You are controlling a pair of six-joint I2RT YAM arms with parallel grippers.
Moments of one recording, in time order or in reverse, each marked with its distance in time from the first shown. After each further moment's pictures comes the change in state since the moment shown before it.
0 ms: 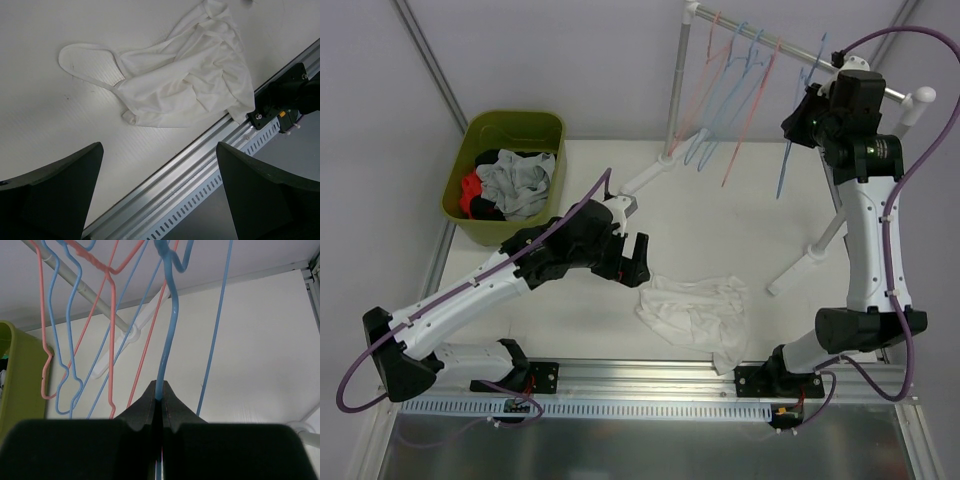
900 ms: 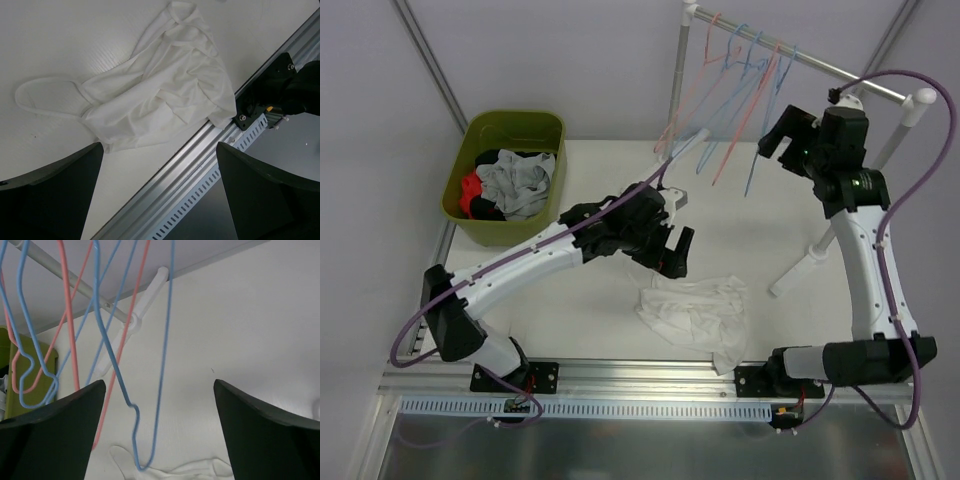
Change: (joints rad) left arm -0.044 0.294 0.249 -0.013 0.091 0.050; right arm 0.048 -0.111 -0.322 0.193 0.056 0.133
